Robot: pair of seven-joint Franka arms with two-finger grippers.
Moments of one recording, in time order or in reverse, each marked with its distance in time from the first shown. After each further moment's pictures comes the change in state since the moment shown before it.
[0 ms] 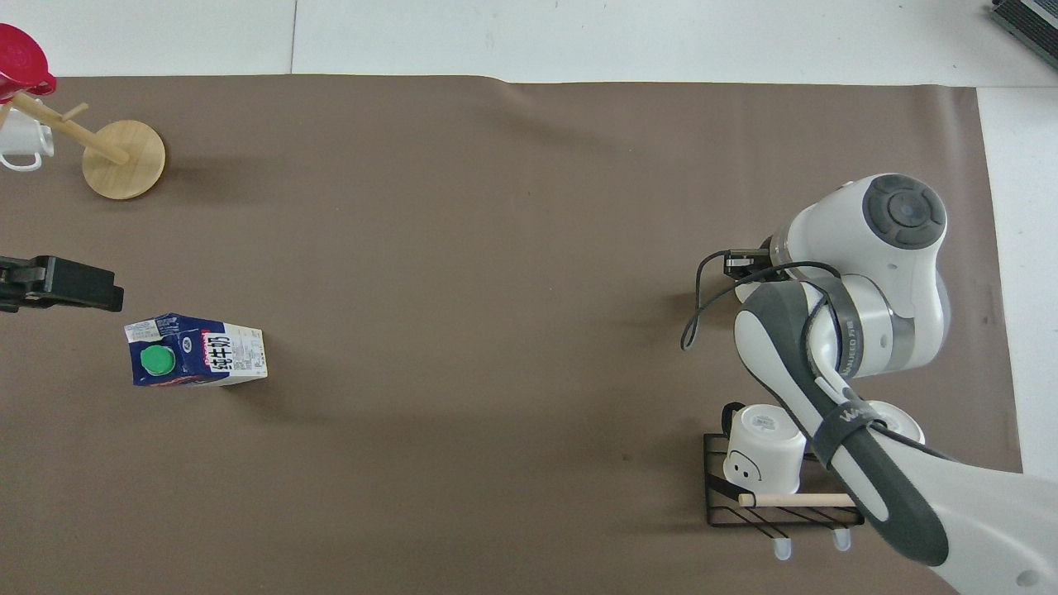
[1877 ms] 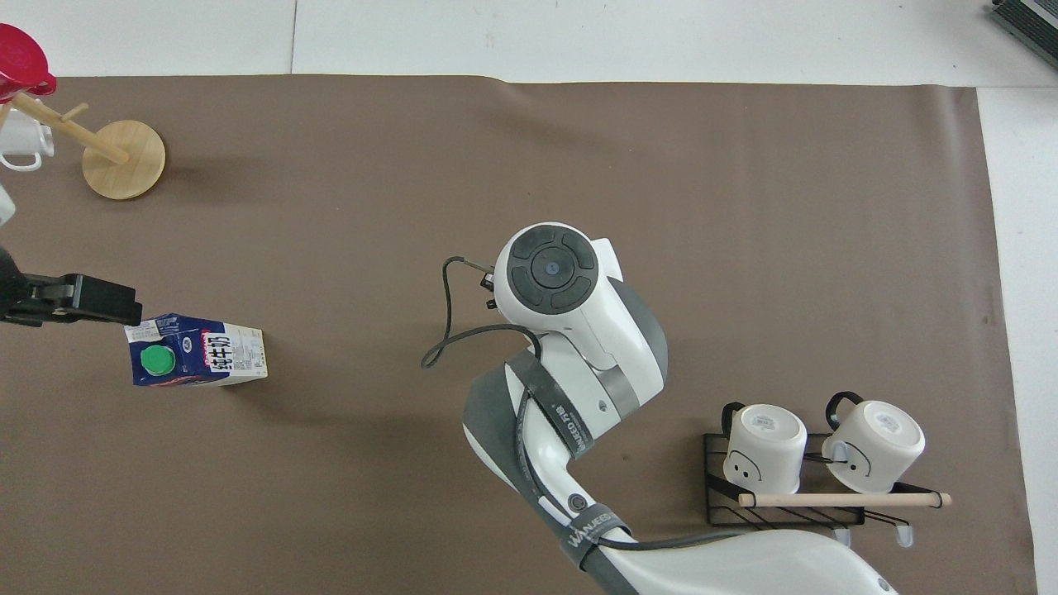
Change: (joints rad) left arm 0.000 -0.030 0.000 -0.115 0.000 0.065 0.002; right arm 0.461 0.160 0.012 0.297 0.021 -0.109 0.785
